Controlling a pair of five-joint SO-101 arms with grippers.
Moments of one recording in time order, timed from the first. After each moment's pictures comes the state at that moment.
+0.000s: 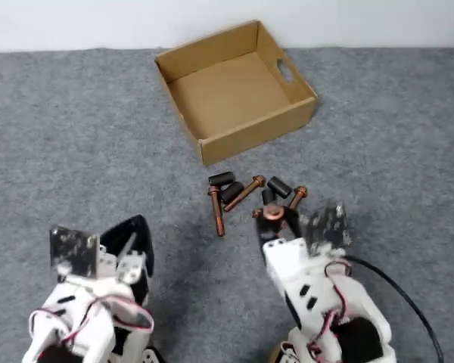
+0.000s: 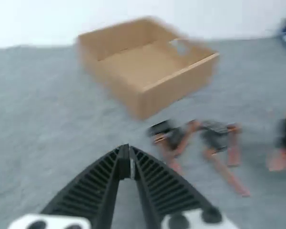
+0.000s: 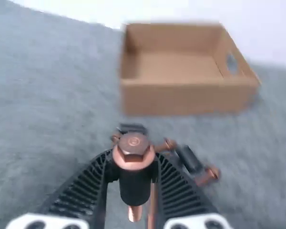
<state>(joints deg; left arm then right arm) 9.1 -103.5 66.4 77.8 13.3 -21.2 -96.0 68.9 61.0 -1.2</state>
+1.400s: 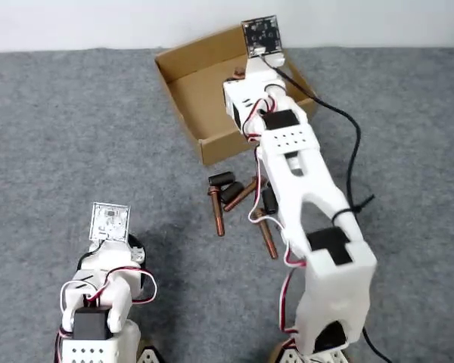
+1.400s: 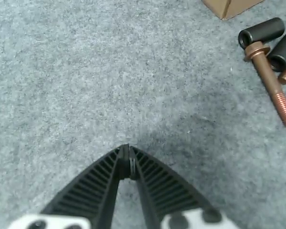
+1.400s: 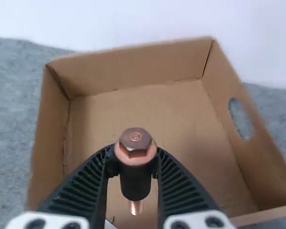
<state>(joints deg) -3.9 -103.0 96.7 65.5 2.6 -17.7 25.3 -13.9 27.3 -2.1</state>
